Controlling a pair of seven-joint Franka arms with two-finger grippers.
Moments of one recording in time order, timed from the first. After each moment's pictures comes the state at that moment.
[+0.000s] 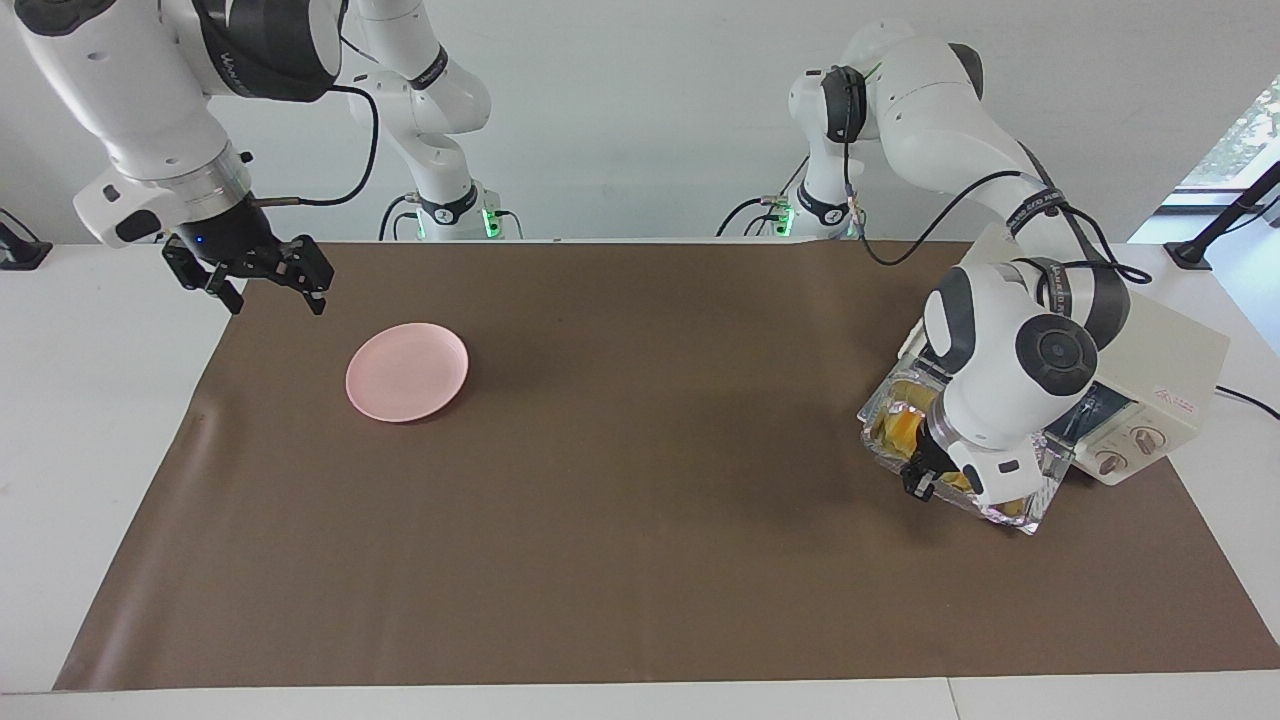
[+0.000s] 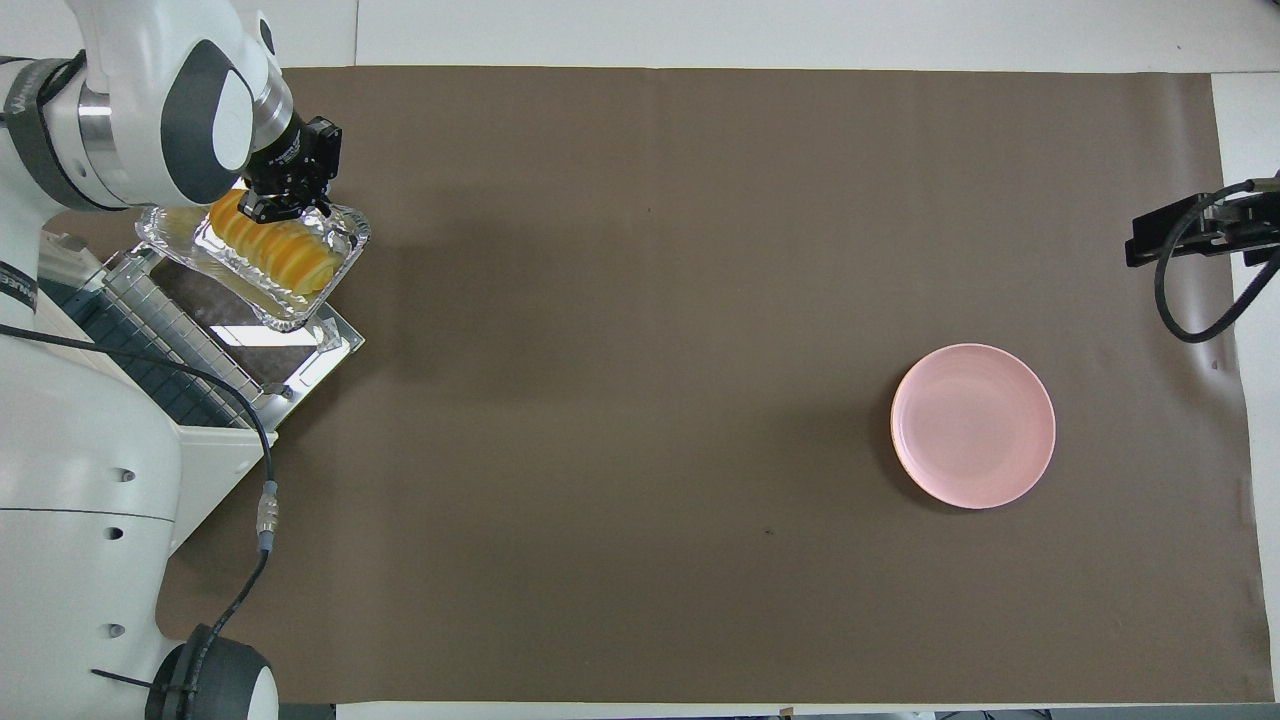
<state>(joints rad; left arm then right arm) -0.41 0.71 0.39 -1.08 -0.22 1.61 -0.94 -0.02 0.09 -0.03 -1.49 -0.02 1.59 -0.03</state>
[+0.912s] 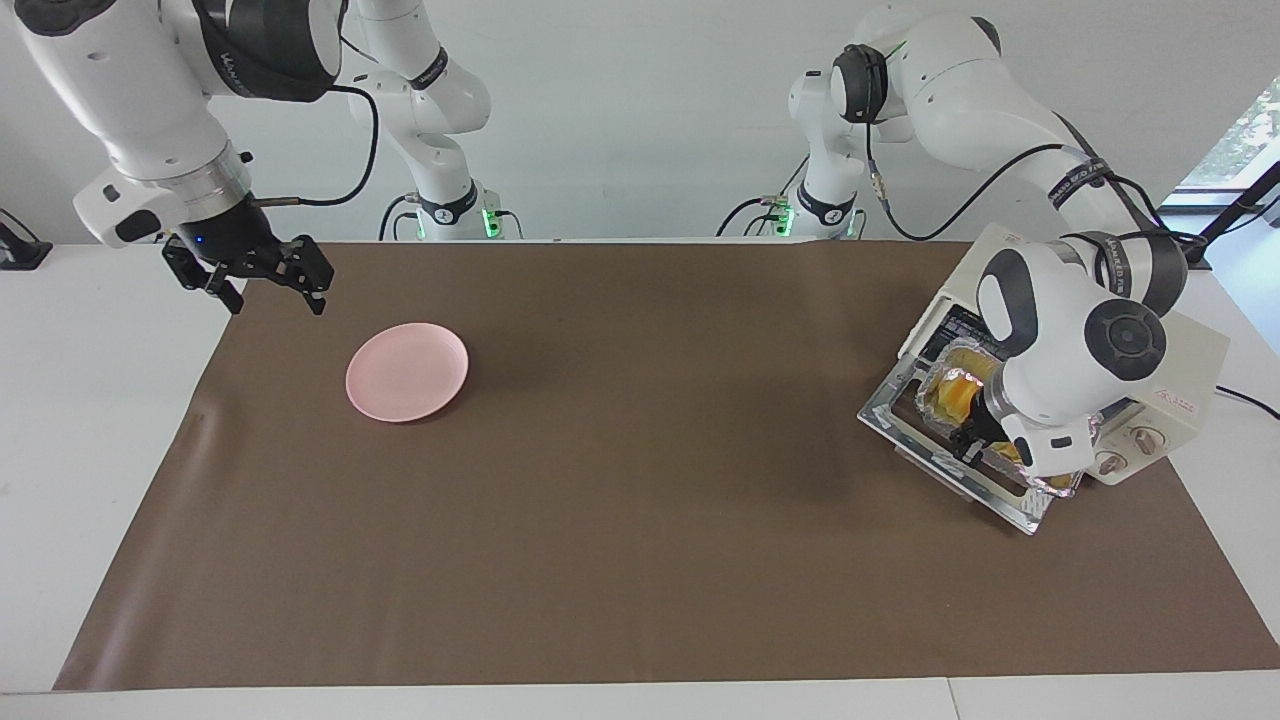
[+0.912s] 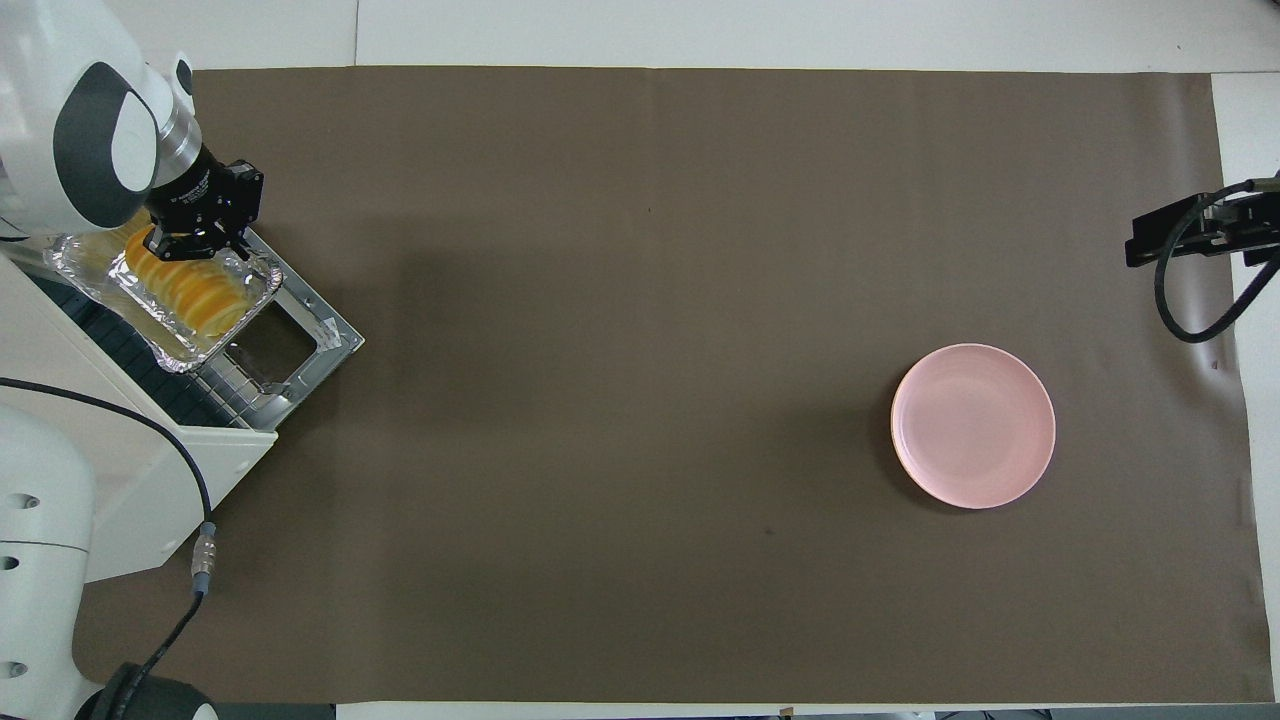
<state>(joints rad) -0.40 0.59 0.45 -1.29 -0.15 1.61 -0.81 -0.02 0.09 -0.03 -1.49 -0.02 1.59 -0.03</state>
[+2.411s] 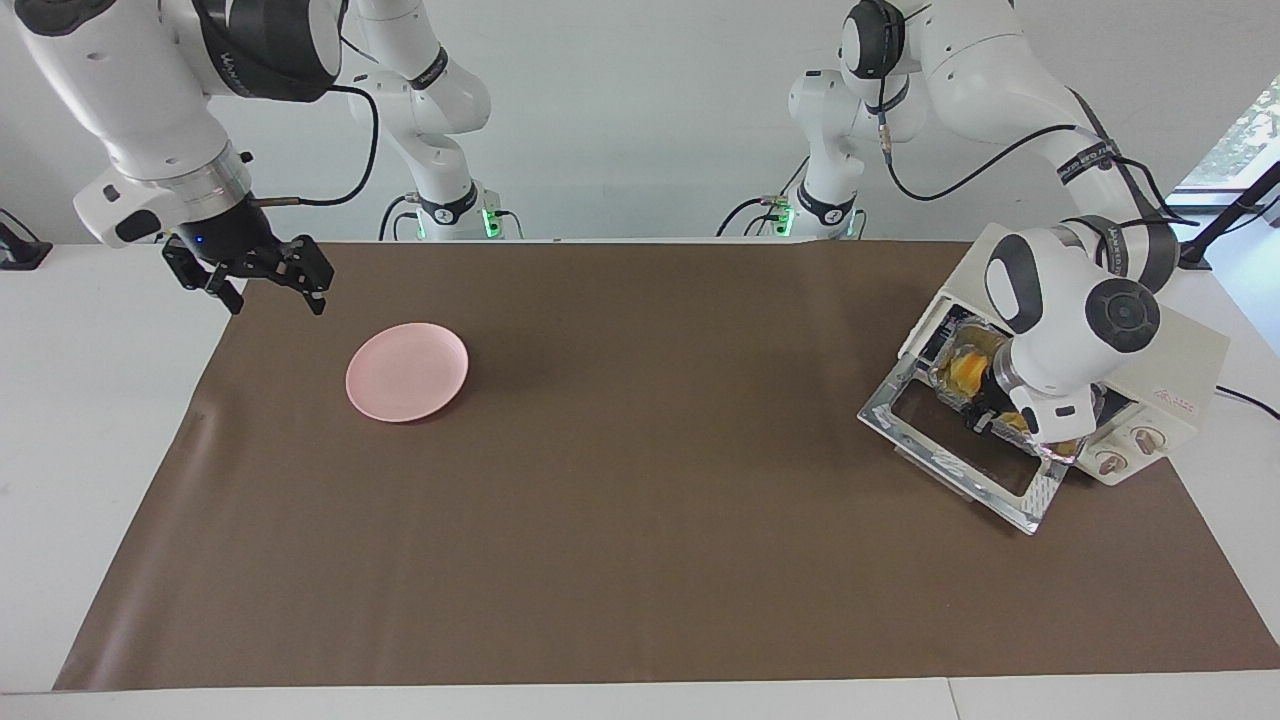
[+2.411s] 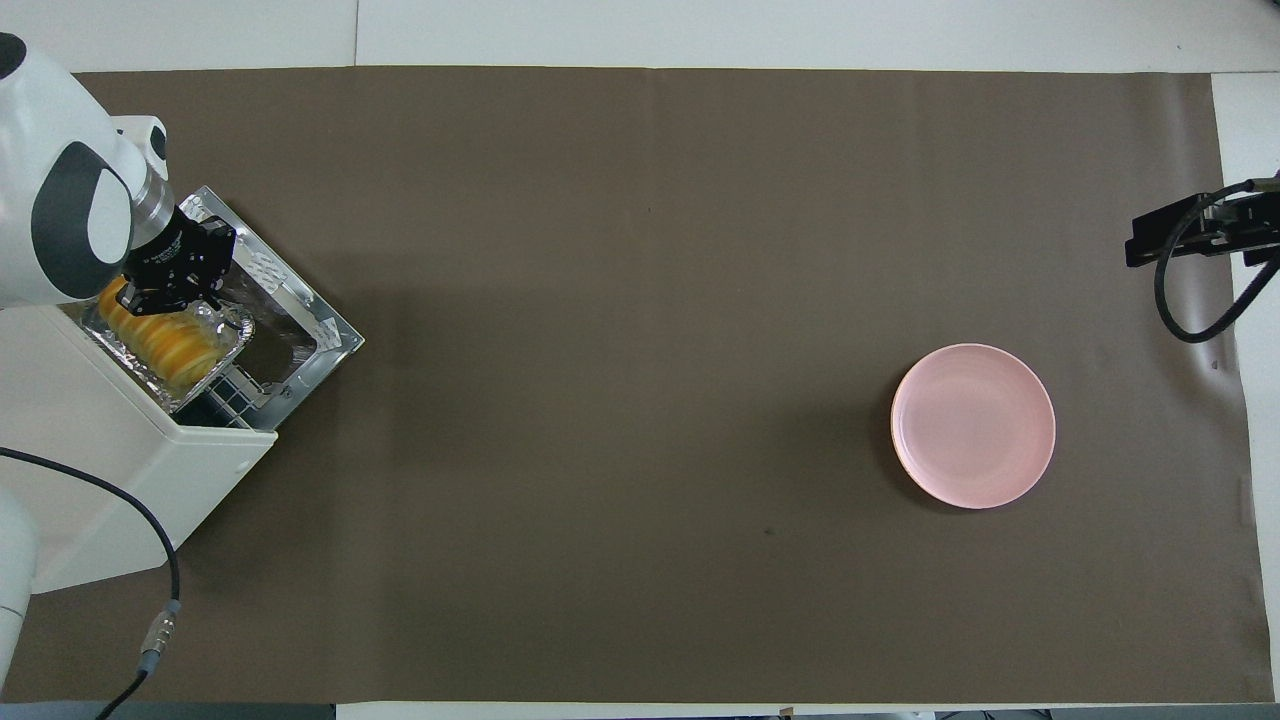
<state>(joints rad) -0.40 0.40 0.45 -1.62 -0.06 1.77 -0.79 -0.02 0.09 -0.03 -1.49 -0.02 1.59 -0.03</state>
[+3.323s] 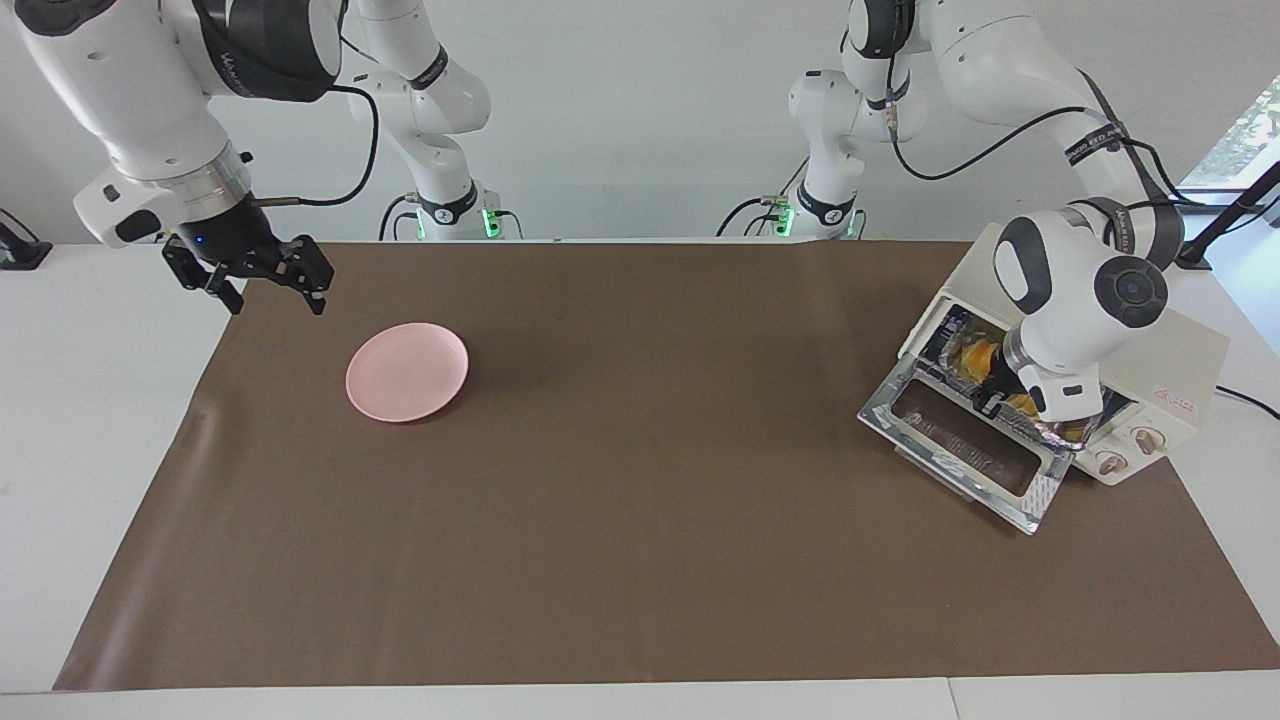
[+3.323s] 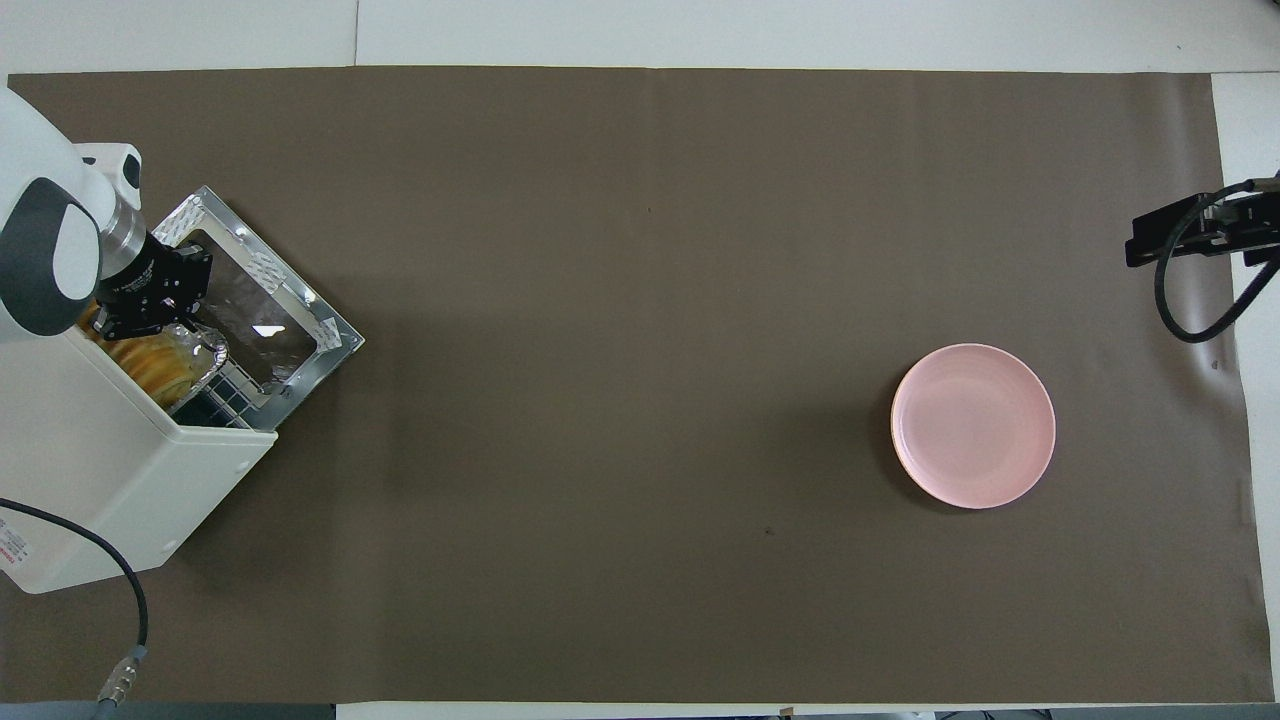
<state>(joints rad) -0.39 0.35 0.46 -1.70 -0.02 1.80 -0.73 -0.02 0.09 -0.03 -1.49 -0.02 1.59 -0.03</state>
